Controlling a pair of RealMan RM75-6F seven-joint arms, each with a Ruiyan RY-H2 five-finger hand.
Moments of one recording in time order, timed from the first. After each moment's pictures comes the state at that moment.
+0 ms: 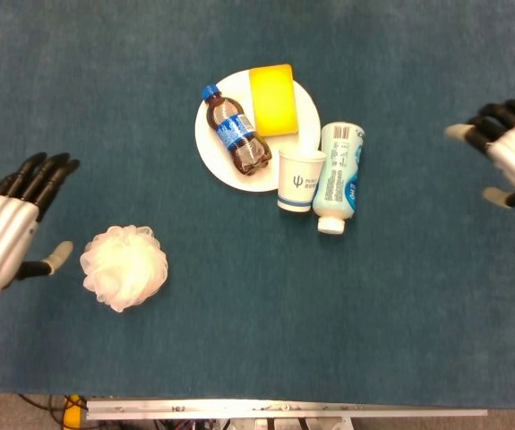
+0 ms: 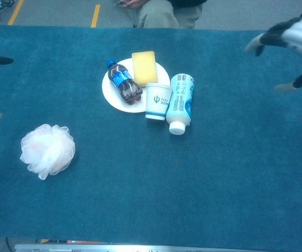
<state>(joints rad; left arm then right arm) -0.32 -1.02 0.10 -1.88 1.53 1.30 0.06 0.50 -1.06 0.11 -1.66 -1.67 1.03 -0.17</state>
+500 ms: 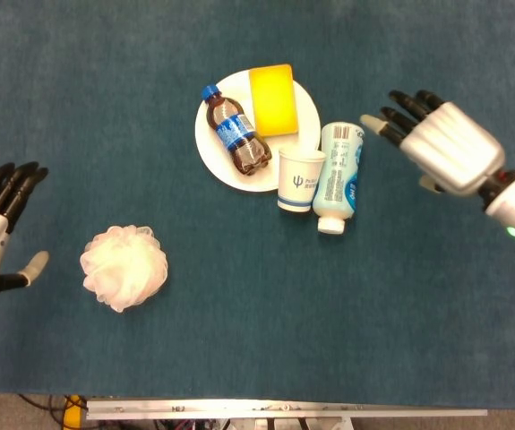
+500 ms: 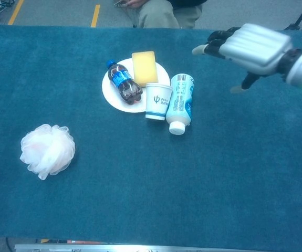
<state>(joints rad) -0.24 -0.98 0.11 -1.88 1.55 1.35 0.02 0.67 -1.25 0.16 -1.60 -1.52 0.83 -0.46</state>
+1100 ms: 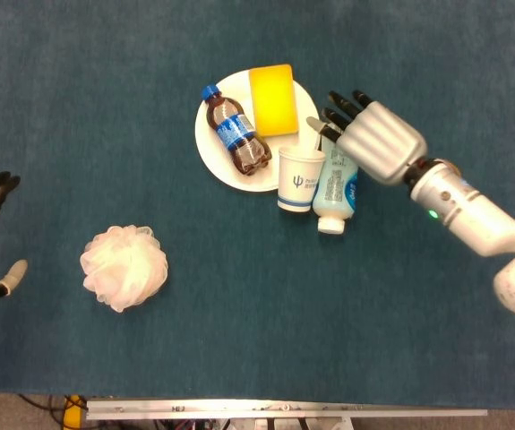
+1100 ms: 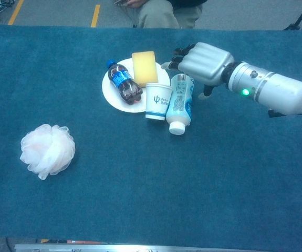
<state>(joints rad) -0.18 -0.96 0.11 -1.86 1.54 1.36 -0.03 0.84 -1.53 0.16 -1.35 -1.36 0.73 -0.63</state>
